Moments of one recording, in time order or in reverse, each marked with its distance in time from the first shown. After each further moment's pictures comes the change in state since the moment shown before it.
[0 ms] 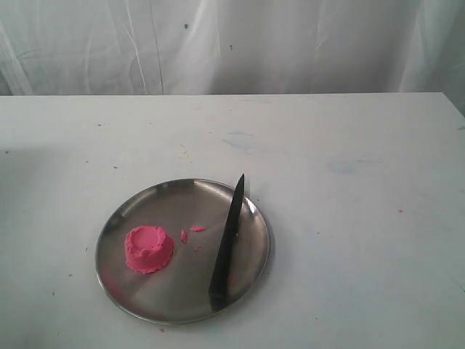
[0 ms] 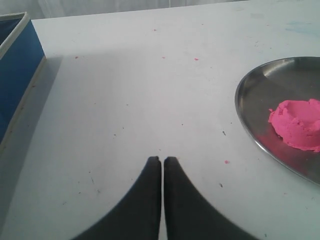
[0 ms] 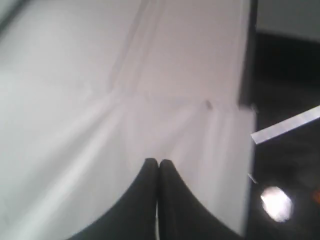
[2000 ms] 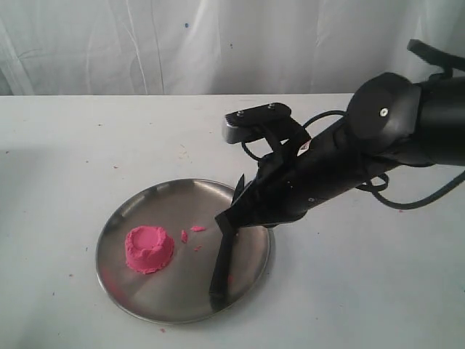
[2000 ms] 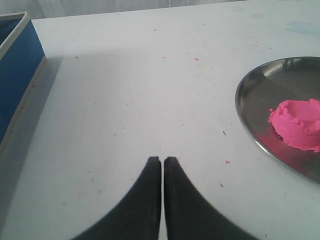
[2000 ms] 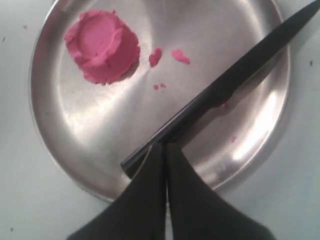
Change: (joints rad) left arm 0.000 0.000 0.000 0.000 0.000 0.000; right arm 0.619 1.425 -0.325 1.286 0.653 -1.093
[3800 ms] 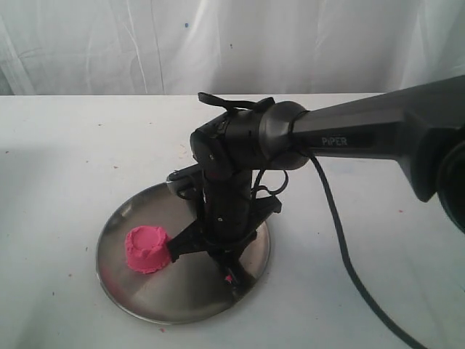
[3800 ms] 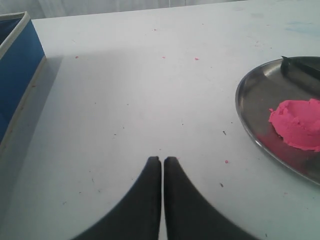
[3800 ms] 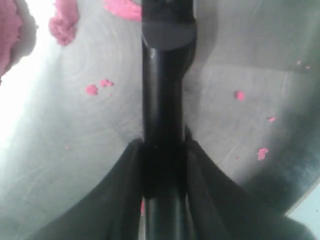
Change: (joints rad) left arm 0.000 0.000 0.000 0.000 0.000 0.000; right arm 0.180 0.526 -0.499 -0.586 0.396 0.771
